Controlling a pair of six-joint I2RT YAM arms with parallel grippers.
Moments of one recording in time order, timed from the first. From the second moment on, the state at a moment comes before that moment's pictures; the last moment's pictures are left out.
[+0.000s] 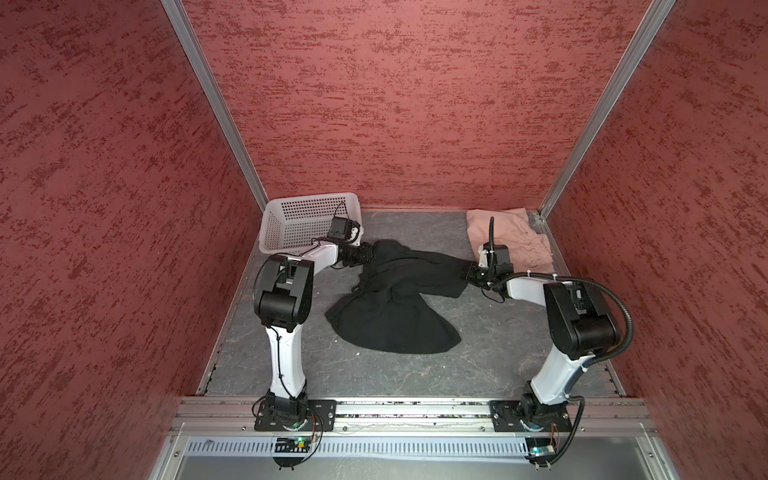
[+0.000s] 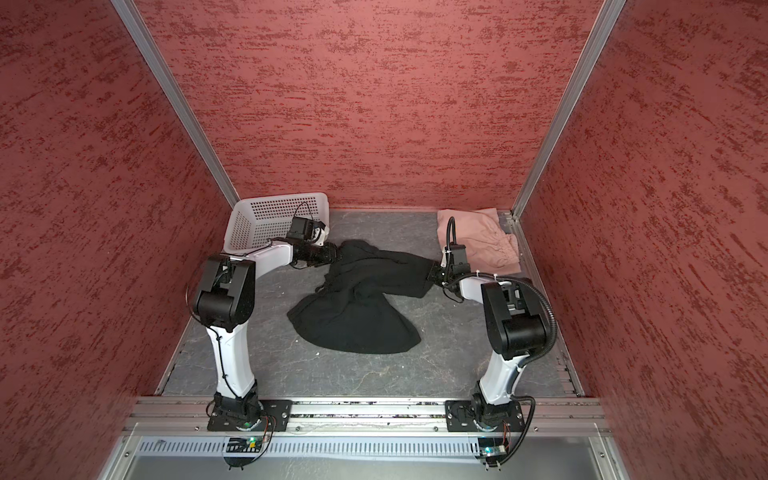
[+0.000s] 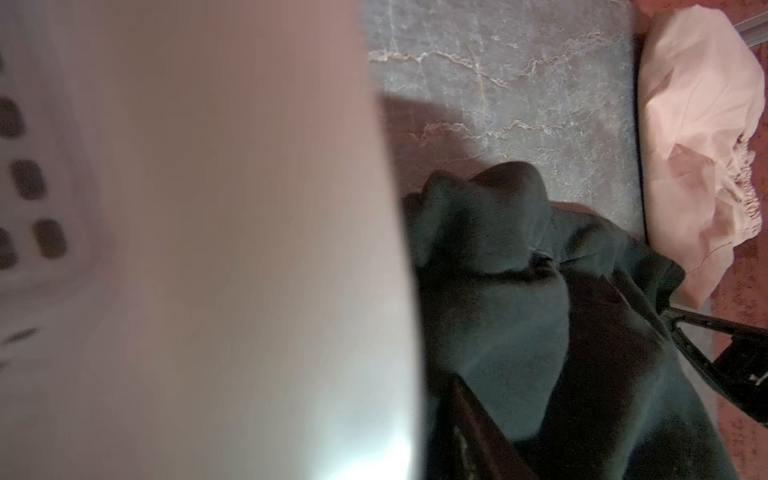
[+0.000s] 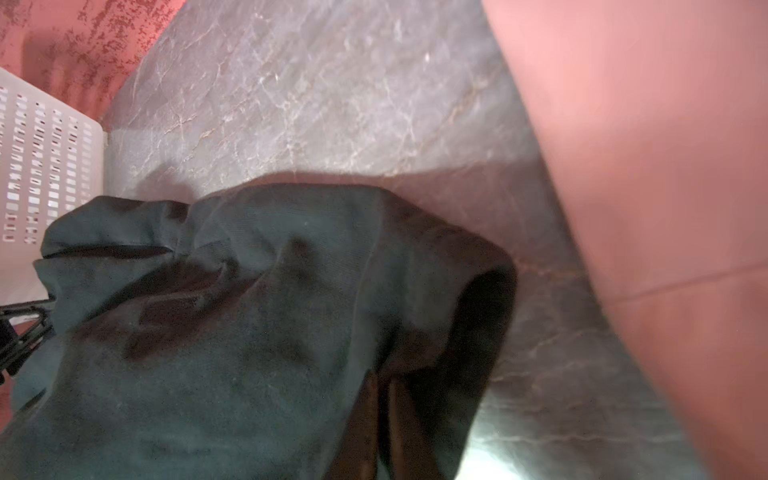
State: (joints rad) left arm -0.21 2.06 1.40 -0.31 0.43 -0.35; right arm 0.13 1.77 0.89 0.09 -0.28 0.57
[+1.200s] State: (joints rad) left arm -0.34 1.78 1.56 -0.74 -0.06 -0.23; right arm 0.03 1.71 1.21 -0.16 -0.25 0.39
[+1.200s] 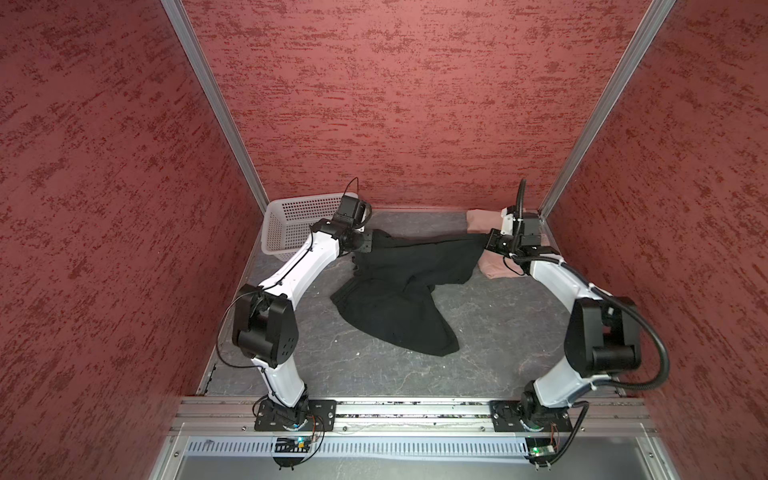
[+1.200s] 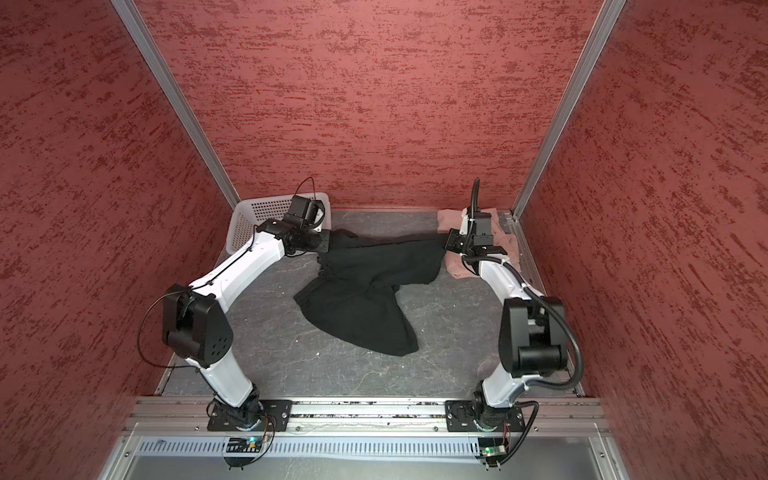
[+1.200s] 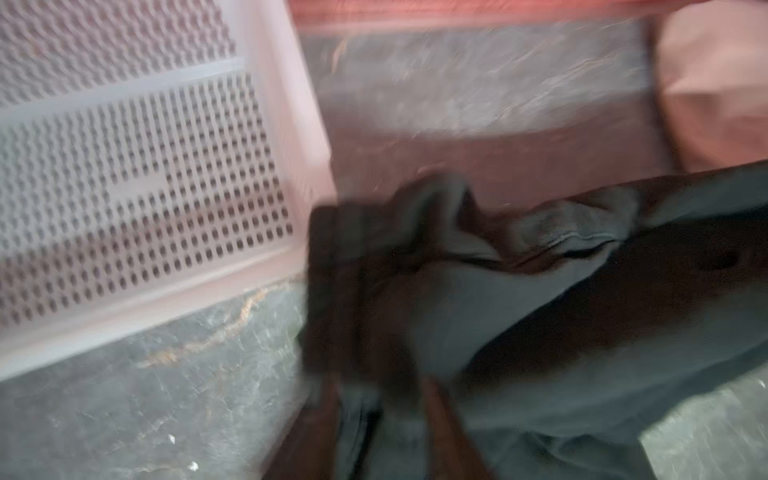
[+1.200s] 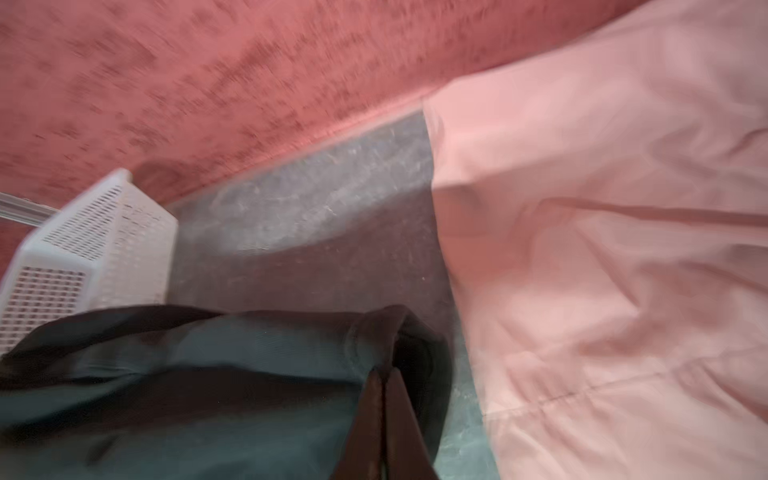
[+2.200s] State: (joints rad) left arm -0.17 1.51 0.89 -0.53 0.14 -0.44; right arm 0.49 1.54 0.73 -0.23 -0.22 0.52
